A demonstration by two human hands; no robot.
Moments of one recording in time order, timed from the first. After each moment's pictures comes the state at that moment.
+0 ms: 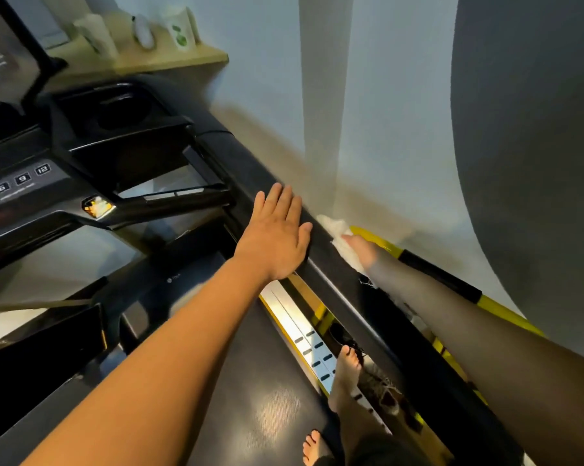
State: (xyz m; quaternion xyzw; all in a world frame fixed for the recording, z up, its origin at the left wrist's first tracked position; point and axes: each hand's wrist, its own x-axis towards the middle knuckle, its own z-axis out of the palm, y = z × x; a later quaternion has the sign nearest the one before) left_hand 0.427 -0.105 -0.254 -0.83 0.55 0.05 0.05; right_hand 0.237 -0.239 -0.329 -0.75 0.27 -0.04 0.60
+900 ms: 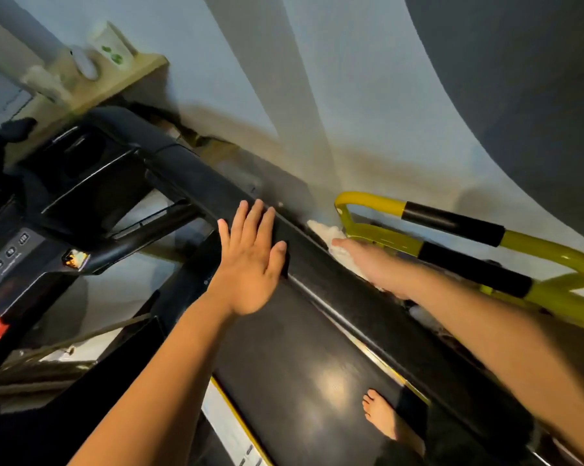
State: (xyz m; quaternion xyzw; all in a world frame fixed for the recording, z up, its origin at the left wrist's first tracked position) left_hand 0.396 -0.095 -0.257 -0.83 0.55 0.12 0.01; right_hand 0.211 -0.215 -0.300 -0.59 0.27 0.04 0.76
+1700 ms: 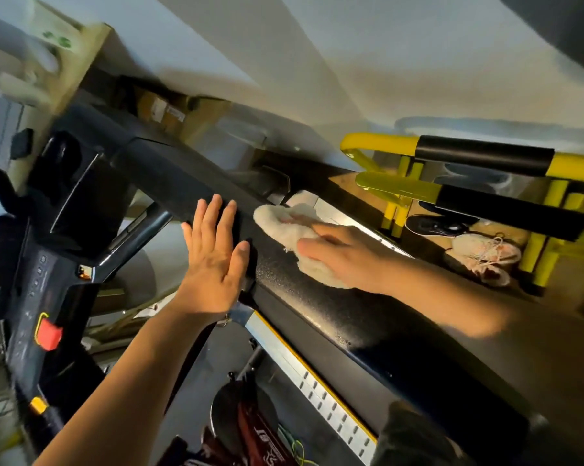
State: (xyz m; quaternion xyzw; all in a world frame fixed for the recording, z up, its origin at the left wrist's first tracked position) left_hand 0.392 -0.102 -0.242 -0.84 0.52 0.16 0.06; right_hand 0.213 -0.218 -0.334 -0.58 0.25 0.00 0.78
